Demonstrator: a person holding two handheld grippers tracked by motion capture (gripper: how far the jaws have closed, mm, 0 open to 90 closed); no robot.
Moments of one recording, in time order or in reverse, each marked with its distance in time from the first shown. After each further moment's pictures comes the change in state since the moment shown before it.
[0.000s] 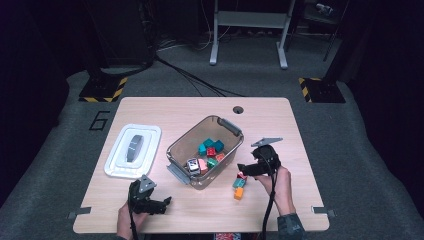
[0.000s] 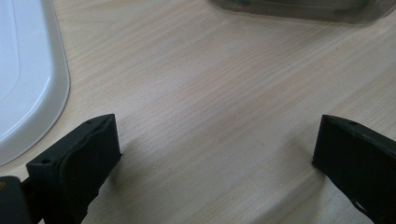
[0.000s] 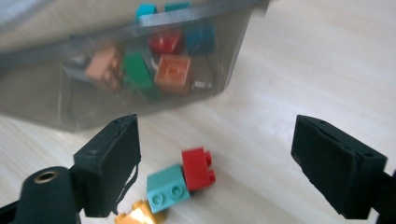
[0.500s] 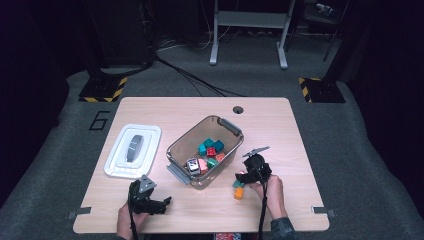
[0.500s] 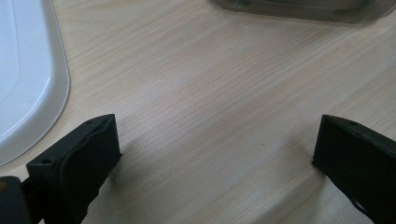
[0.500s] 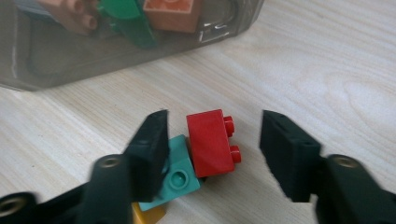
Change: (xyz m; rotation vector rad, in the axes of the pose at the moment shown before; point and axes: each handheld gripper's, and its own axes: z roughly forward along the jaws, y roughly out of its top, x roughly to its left) left arm 0.000 0.000 0.000 0.000 0.000 0.001; right arm 0.004 -0.024 0.048 0.150 0.013 0.009
